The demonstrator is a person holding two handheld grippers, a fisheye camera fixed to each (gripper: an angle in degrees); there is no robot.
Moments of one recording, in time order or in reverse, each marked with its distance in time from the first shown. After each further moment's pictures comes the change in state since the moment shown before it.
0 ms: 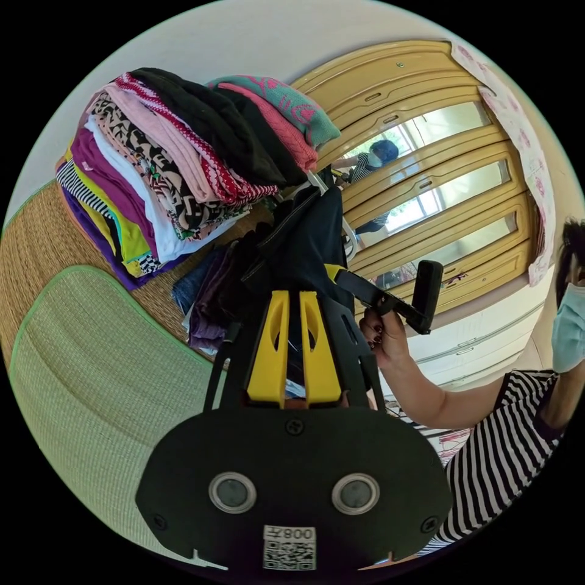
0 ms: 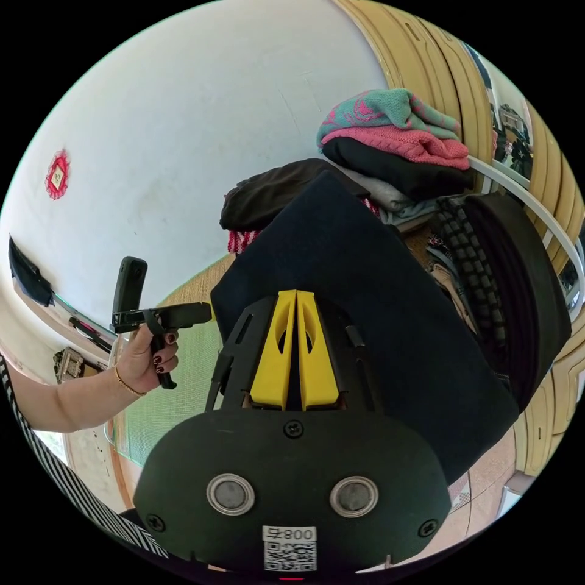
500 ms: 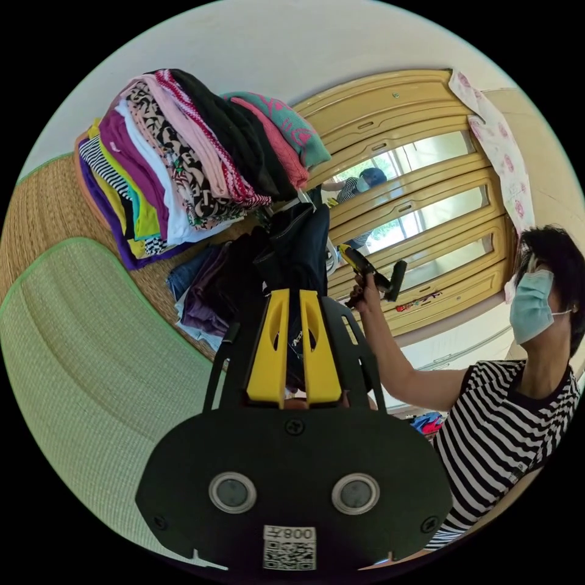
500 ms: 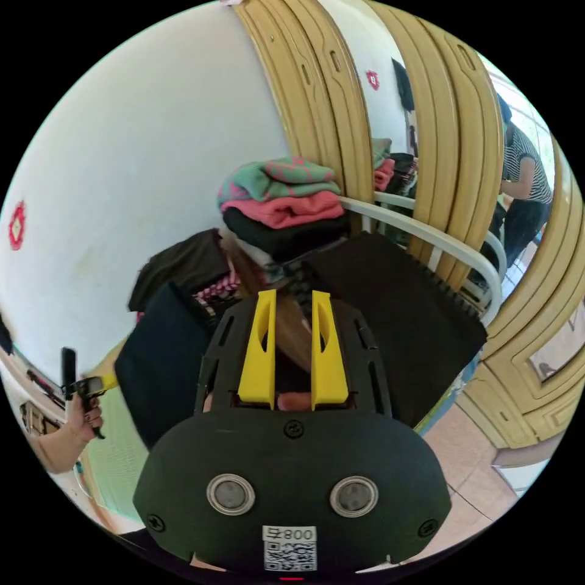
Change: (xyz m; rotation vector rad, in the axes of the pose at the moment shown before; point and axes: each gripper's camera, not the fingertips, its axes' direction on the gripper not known) left arm -0.030 0.090 -0.054 0.092 0.098 -0.070; right arm 0.143 -0.063 -0.117 0.201 0.329 0.121
